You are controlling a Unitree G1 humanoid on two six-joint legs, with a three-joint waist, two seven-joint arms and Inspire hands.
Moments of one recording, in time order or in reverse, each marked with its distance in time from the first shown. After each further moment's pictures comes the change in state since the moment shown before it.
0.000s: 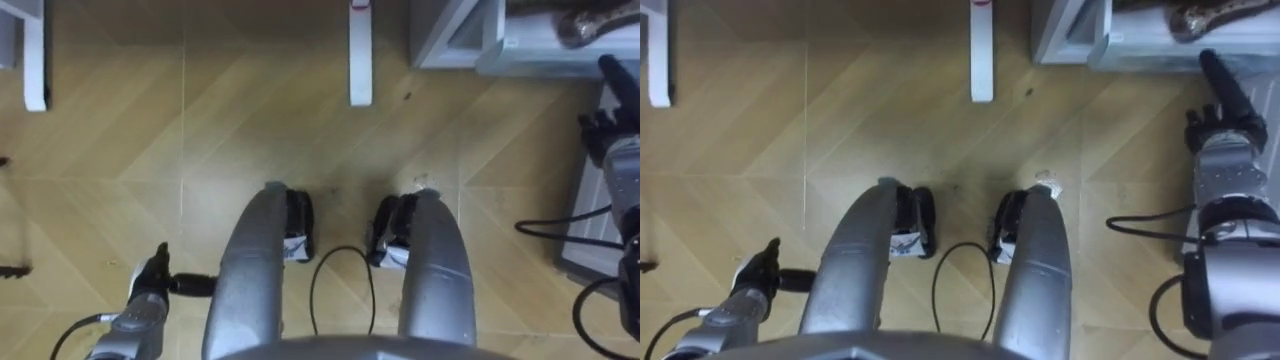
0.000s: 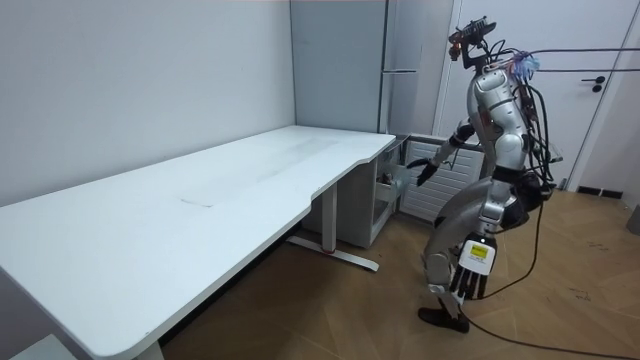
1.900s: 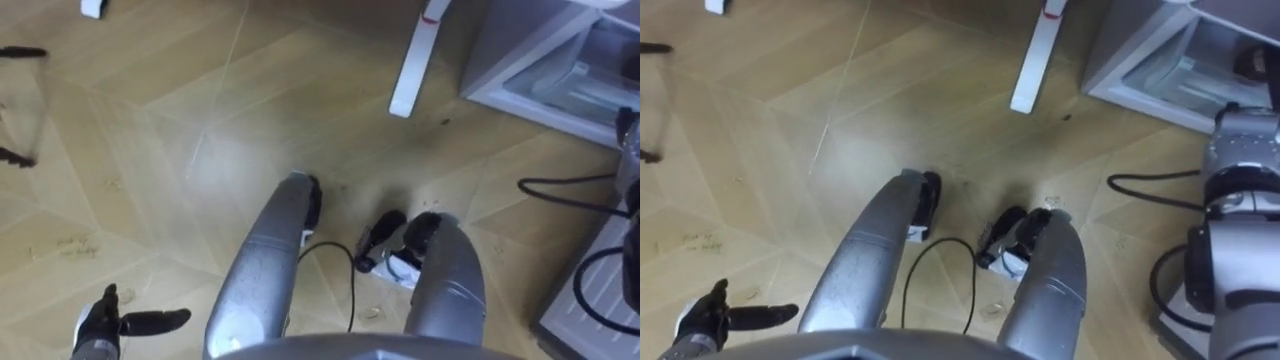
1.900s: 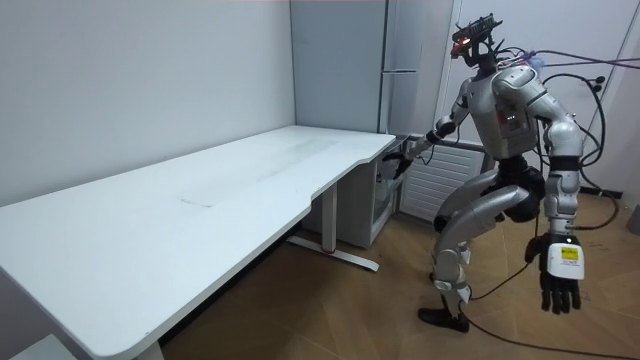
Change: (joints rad) left arm 0.176 0.085 0.156 -0.032 -0.038 -0.050 -0.044; right arm -0.082 -0.016 -0.028 -0.028 0.193 -0.169 -0.251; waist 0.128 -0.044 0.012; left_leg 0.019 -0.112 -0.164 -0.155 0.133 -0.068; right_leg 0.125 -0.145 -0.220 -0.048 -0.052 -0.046
